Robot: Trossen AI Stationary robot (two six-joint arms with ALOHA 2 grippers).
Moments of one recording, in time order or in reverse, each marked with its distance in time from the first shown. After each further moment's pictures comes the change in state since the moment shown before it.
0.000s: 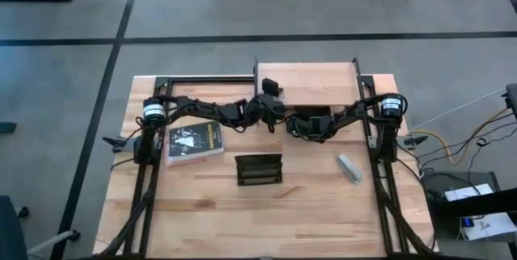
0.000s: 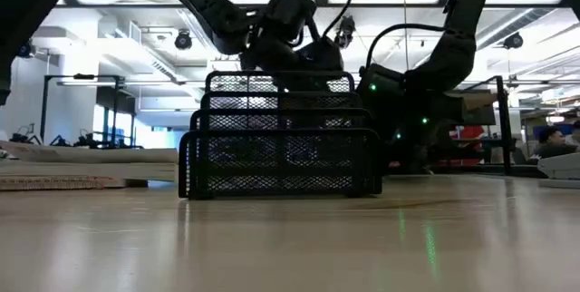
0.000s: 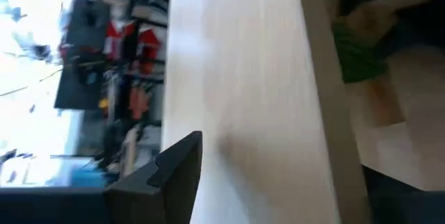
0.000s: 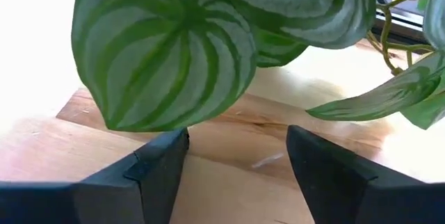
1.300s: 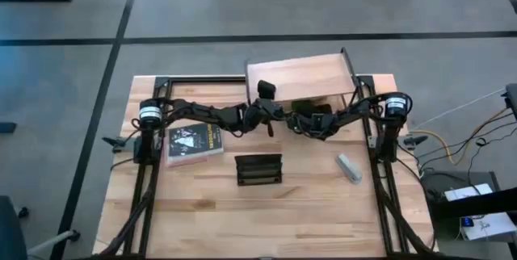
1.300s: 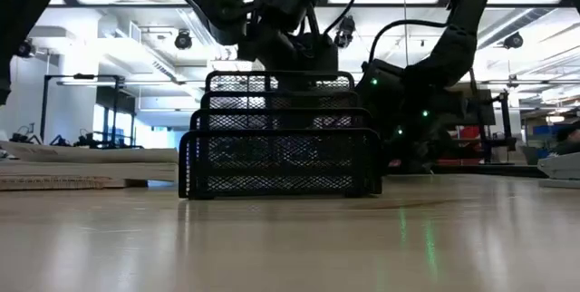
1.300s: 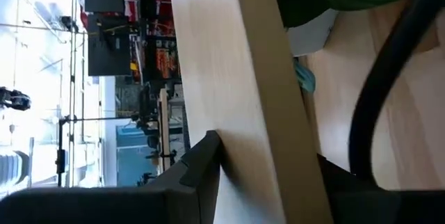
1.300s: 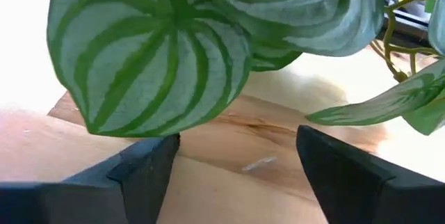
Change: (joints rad) left arm -0.055 -0.069 -0.004 -0.095 -0.219 0.058; right arm -0.036 -0.055 -0.004 -0.015 -0.069 -0.056
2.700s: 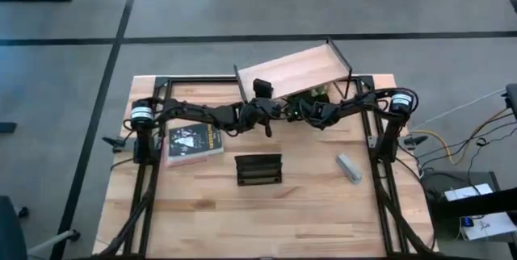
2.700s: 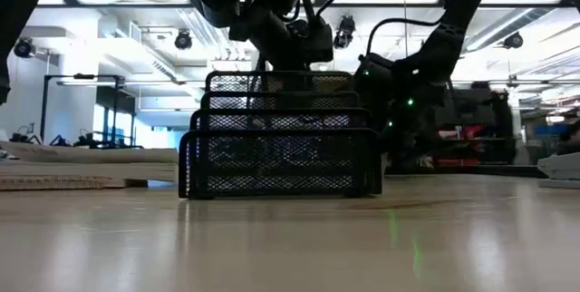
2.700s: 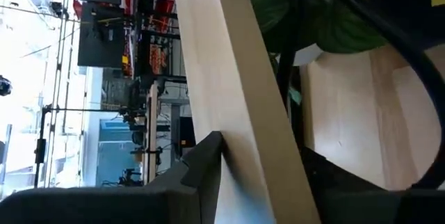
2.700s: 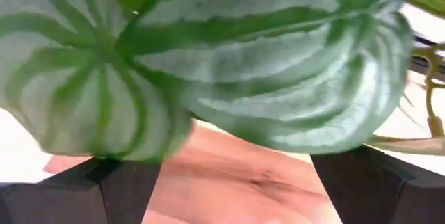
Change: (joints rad) left arm -0.023 -0.082 -0.001 -0.086 0.004 -0.098; right arm -0.127 -0.073 0.058 -0.012 -0.147 -0.169
